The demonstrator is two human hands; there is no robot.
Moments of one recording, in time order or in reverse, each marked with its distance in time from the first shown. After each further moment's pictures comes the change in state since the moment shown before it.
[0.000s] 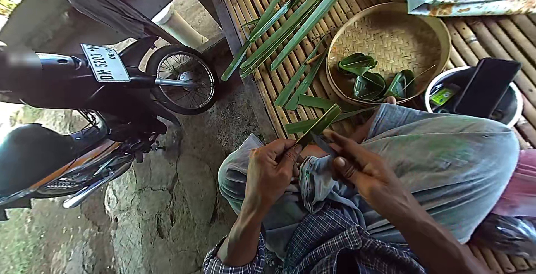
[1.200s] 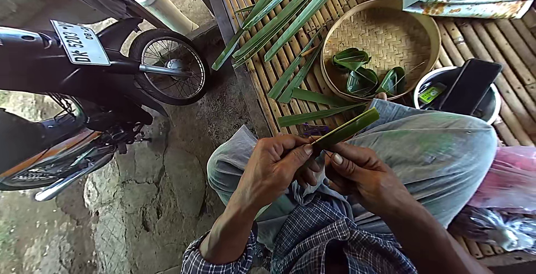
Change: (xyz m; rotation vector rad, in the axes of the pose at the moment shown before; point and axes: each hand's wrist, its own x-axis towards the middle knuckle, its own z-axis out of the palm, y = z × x) left_hand -0.003 0.029 0.001 -0.442 -0.319 -0.126; right_hand -0.005 0.000 -0.002 0.556 -0.231 0.026
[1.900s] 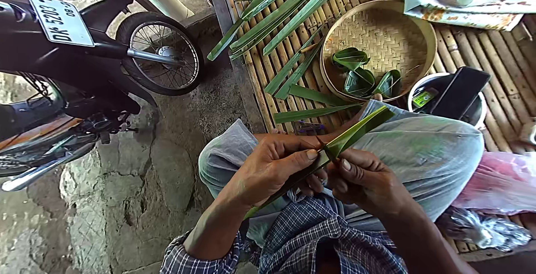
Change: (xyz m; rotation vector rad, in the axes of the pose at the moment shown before) left_hand -0.001 -0.002 -0.005 -0.366 -0.207 -0.141; right_hand -0.010 0.000 -0.012 0.171 -0.133 0.038
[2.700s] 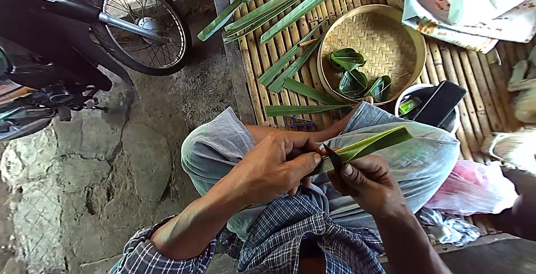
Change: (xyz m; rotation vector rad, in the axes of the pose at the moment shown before) left_hand 0.001 -0.001 0.006 0.345 0.014 -0.015; right_hand -0.012 0.001 -0.011 -0.354 0.028 -0.164
